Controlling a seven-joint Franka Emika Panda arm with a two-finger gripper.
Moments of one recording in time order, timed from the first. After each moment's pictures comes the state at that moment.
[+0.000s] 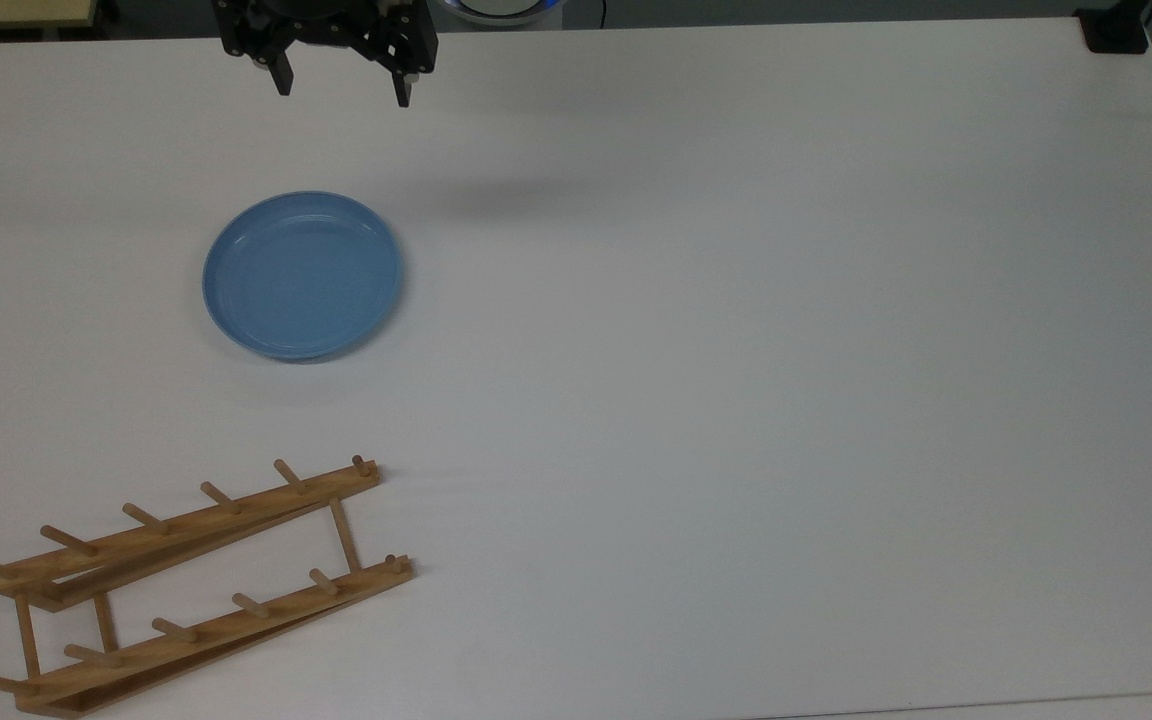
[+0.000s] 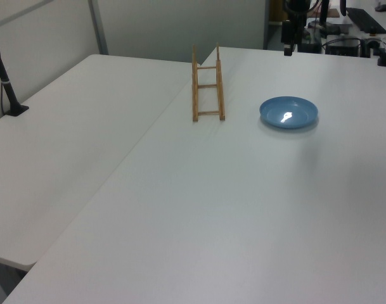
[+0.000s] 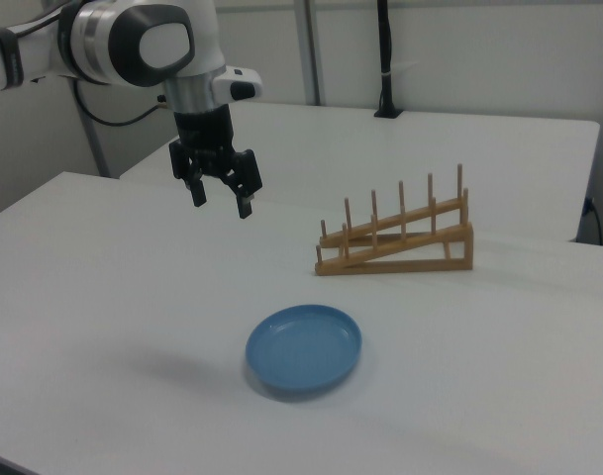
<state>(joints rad) 0.12 0.07 -0.24 -1.61 -0.01 1.66 -0.05</state>
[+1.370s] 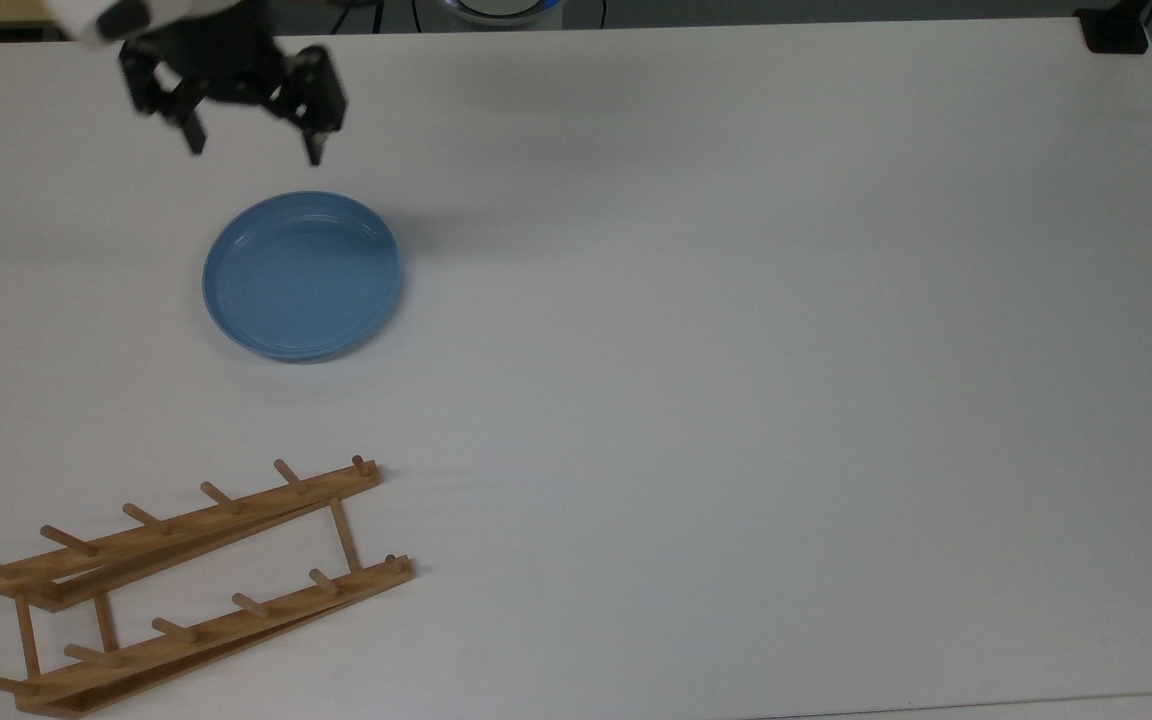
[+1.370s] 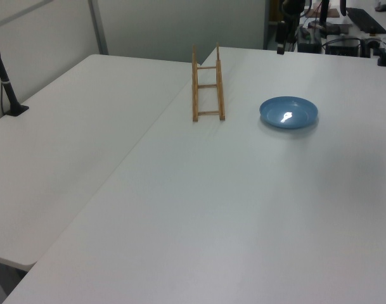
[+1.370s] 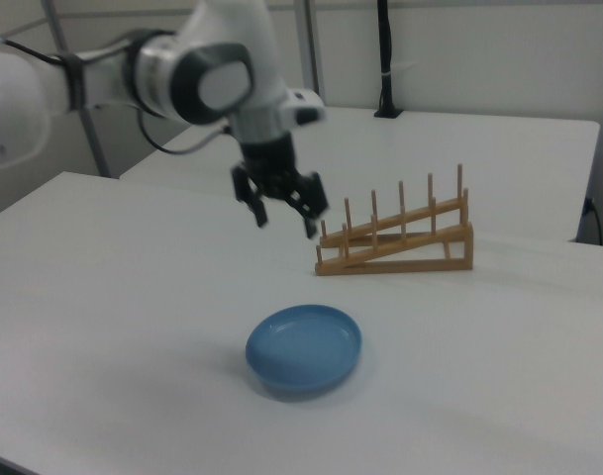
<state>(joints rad) 0.02 0.16 -0.26 -1.61 0.01 1.83 -0.20</state>
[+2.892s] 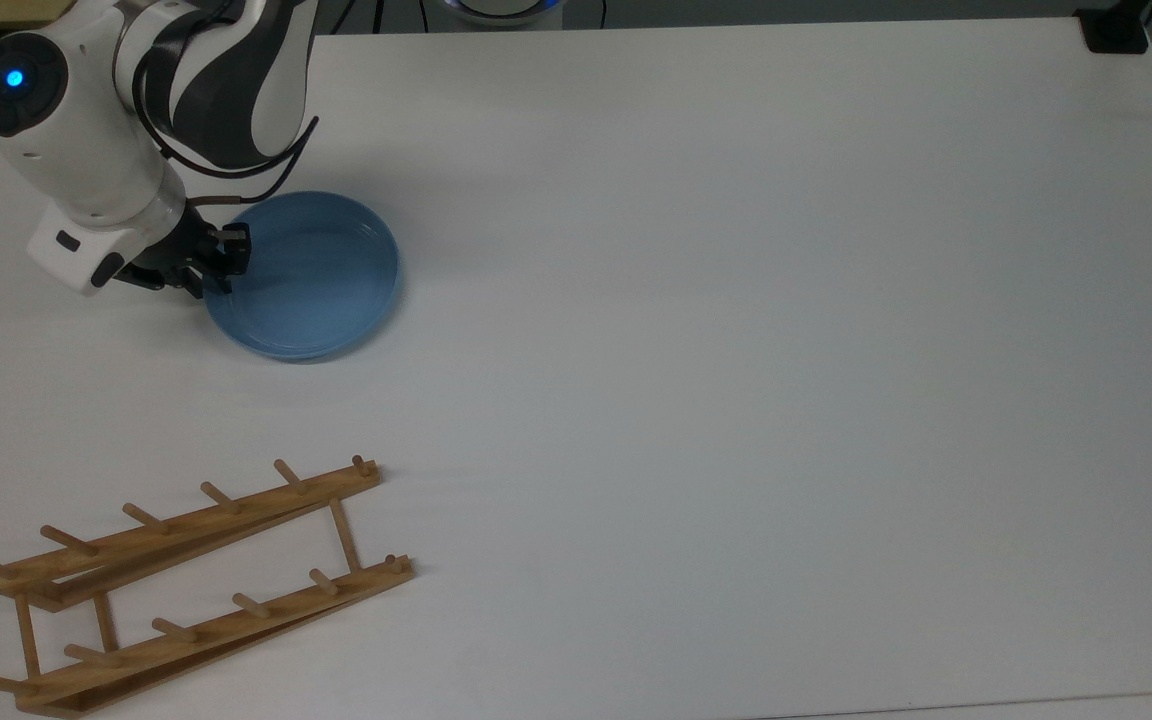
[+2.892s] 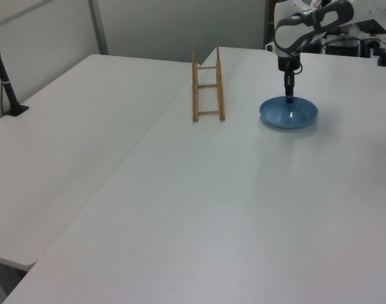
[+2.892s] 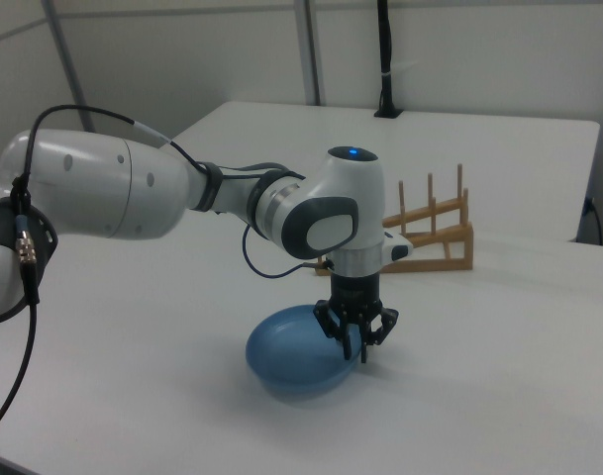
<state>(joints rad) -0.11 0.54 -0.33 -1.60 0.13 2.01 -0.70</state>
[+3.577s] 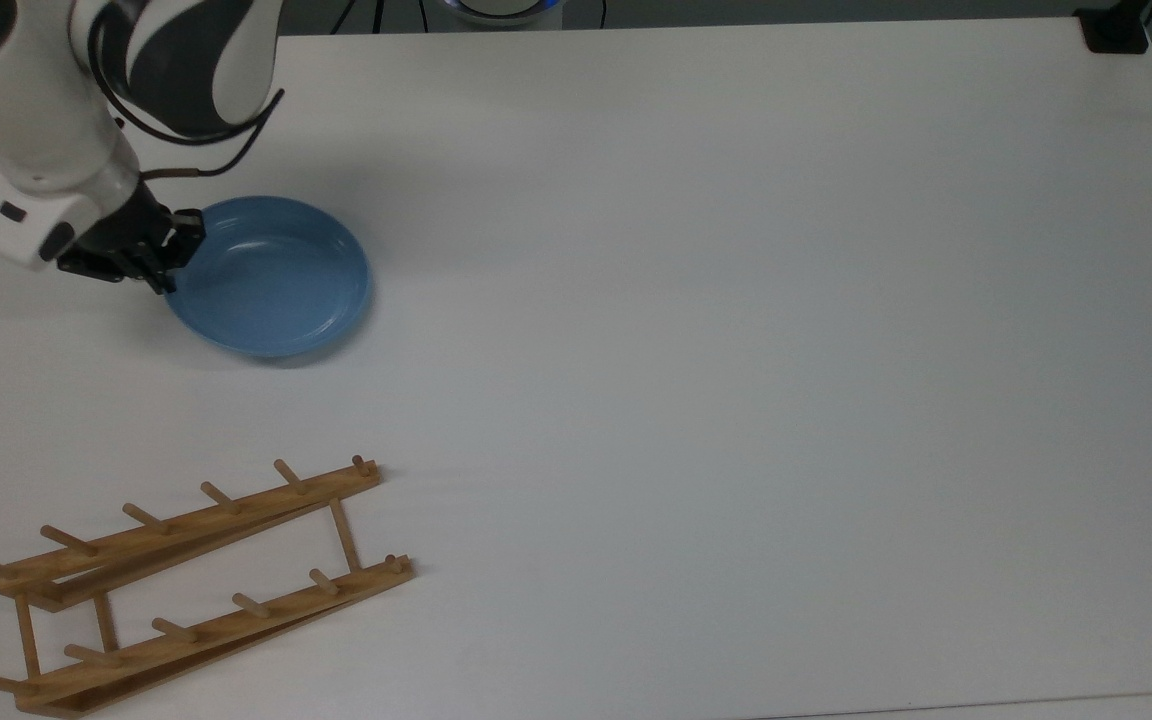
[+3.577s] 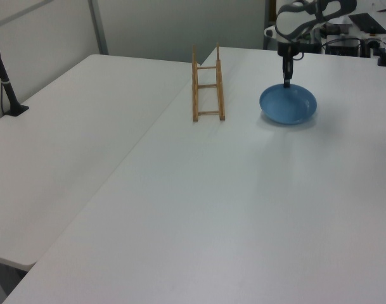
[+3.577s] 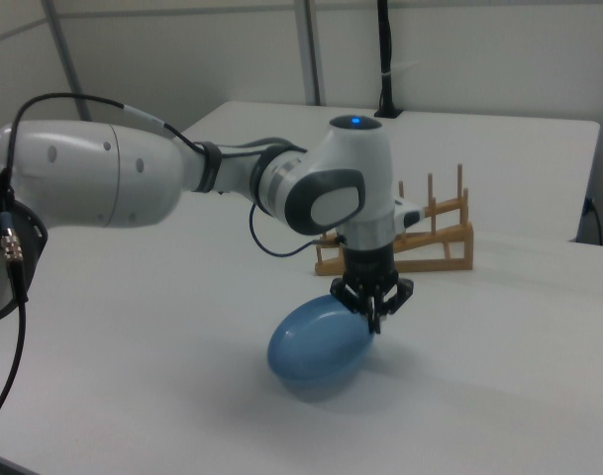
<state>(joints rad) -0.11 0.52 -0.36 -1.53 0.13 2.02 -0.81</state>
